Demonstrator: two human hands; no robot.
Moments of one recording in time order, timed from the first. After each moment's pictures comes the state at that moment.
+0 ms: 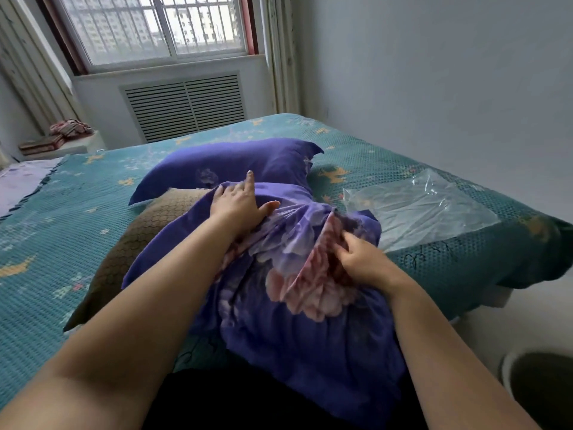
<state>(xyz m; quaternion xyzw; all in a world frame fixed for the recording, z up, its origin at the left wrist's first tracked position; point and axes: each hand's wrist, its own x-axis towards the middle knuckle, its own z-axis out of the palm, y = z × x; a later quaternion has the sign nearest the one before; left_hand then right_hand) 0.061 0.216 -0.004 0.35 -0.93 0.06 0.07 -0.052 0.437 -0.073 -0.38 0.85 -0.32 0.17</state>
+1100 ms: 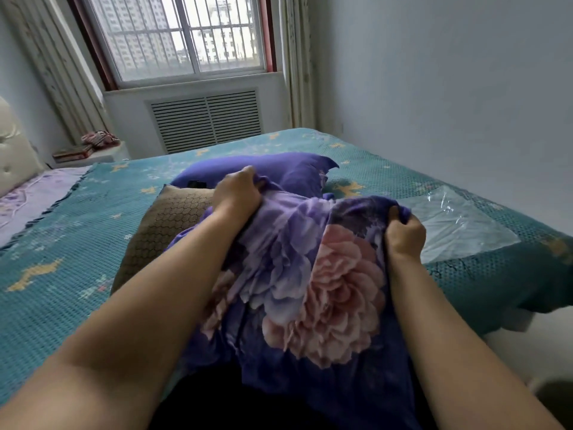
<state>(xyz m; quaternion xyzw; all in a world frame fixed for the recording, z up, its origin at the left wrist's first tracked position) 0.073 0.209 0.041 0.38 -0.88 -0.03 0.28 -0.086 0.417 -0.038 -0.07 0.74 -0.67 -0.05</state>
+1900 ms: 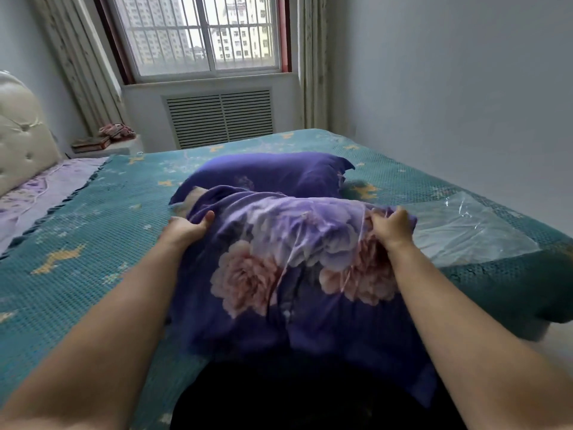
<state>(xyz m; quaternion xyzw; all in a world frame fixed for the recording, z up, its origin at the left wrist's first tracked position) 0.210 0.130 -0.007 0.60 -0.73 -0.27 0.20 -0.076 0.371 -0.036 -0.14 0.85 -0.52 0.00</state>
